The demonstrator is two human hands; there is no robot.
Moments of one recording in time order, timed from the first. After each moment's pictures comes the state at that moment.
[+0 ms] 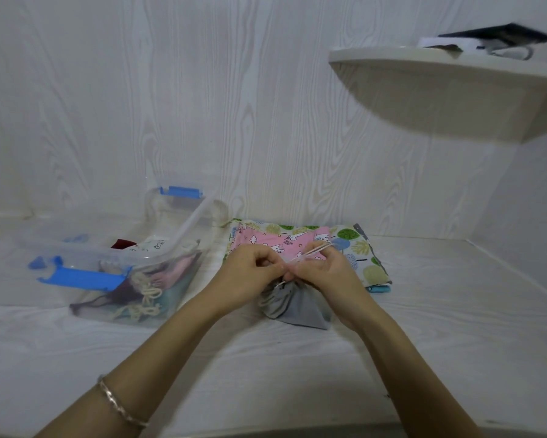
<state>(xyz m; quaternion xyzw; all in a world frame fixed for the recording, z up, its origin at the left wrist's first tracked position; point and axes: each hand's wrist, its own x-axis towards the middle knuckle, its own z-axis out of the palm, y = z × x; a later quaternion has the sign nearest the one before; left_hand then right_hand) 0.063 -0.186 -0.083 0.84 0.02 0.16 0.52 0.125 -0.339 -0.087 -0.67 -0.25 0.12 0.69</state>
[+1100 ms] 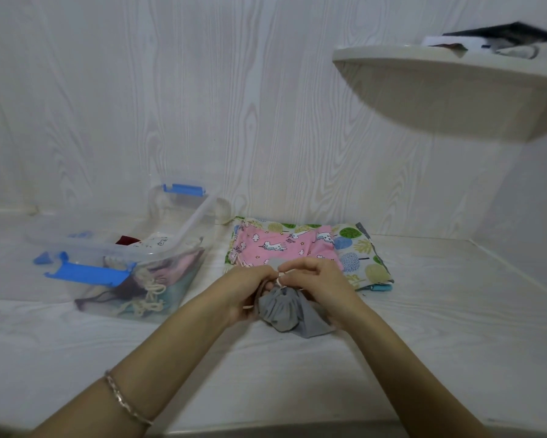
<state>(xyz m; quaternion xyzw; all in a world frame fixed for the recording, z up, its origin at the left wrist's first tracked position) 0.061 -0.192 -0.092 0.66 0.23 -0.05 0.72 0.125 -0.328 -0.098 -0.73 -0.22 0.16 0.63</state>
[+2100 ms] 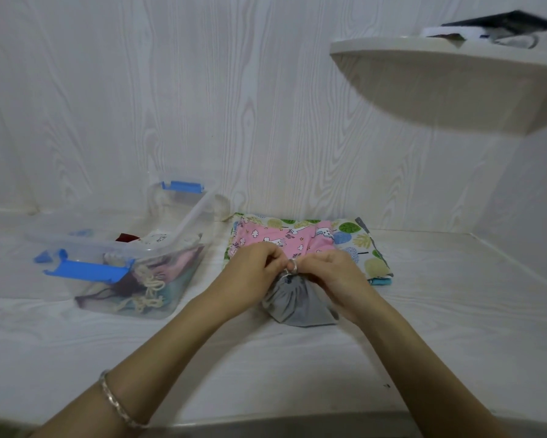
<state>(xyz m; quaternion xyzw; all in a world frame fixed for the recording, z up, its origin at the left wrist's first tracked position) 0.056 -0.195 -0.080 0.91 0.01 0.18 0.38 0.127 -0.342 -0.093 -0.69 -0.21 0.17 0.67</state>
